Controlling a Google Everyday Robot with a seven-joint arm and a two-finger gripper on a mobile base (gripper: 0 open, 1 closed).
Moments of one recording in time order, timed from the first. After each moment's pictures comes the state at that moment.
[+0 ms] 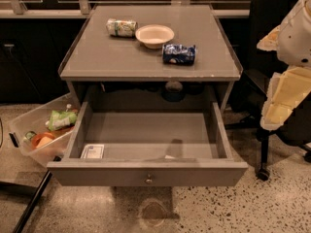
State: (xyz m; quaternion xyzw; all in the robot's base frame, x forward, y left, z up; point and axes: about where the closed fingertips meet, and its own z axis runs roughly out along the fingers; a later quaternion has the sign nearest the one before) arm 0.438 -0.217 0.977 -0.60 0.78 -0.03 0.16
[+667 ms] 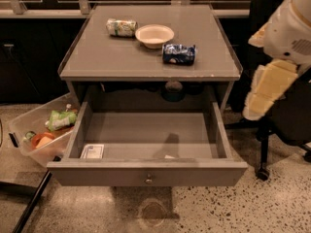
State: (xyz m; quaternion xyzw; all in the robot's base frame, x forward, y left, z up) arm 0.459 -0.205 0.975 -0.58 0.79 -0.02 0.18
